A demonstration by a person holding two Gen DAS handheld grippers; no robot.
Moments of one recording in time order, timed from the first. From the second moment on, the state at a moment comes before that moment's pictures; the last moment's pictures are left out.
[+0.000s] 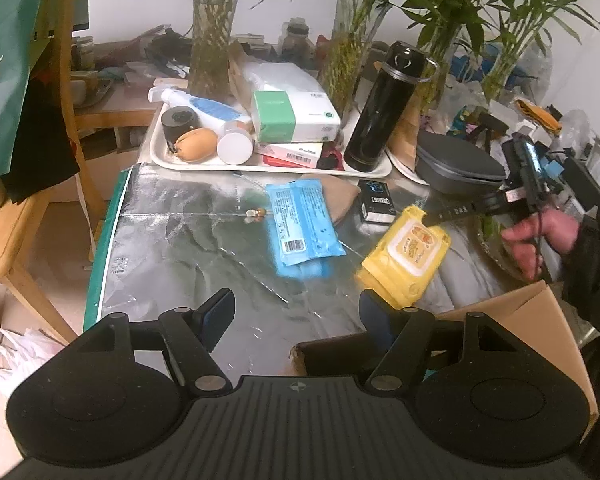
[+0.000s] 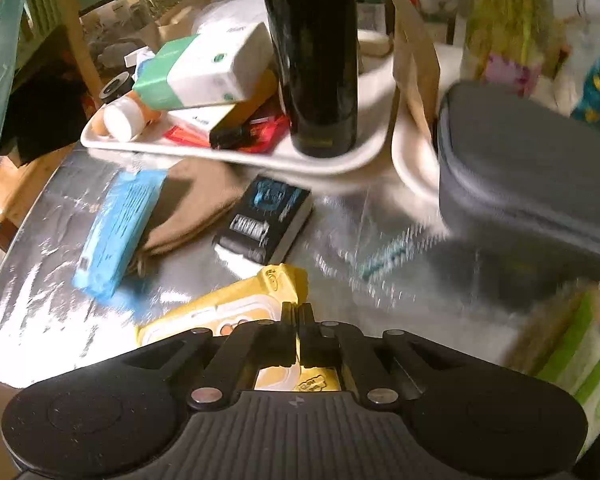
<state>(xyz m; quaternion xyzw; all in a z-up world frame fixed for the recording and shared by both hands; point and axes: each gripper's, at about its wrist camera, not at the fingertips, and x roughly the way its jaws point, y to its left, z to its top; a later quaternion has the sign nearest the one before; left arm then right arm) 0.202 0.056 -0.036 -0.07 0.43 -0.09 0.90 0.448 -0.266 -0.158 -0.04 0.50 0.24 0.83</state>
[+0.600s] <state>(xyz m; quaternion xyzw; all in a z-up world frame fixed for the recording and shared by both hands) 0.190 0.061 -0.030 -0.06 0.38 -0.09 0.92 0.446 -0.255 -0.189 0.12 0.67 0.17 0.71</state>
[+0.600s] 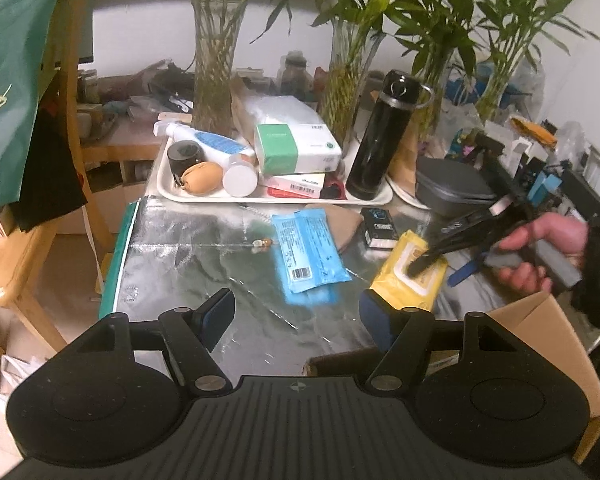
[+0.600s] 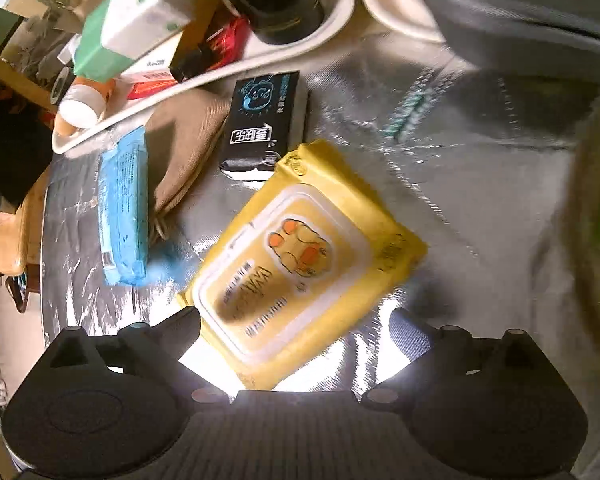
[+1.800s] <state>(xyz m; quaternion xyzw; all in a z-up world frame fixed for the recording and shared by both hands) 0.246 0.062 -0.016 -0.05 0.43 -0.09 0.90 0.421 -0.237 -0.191 -0.08 0.59 0.15 0.79</state>
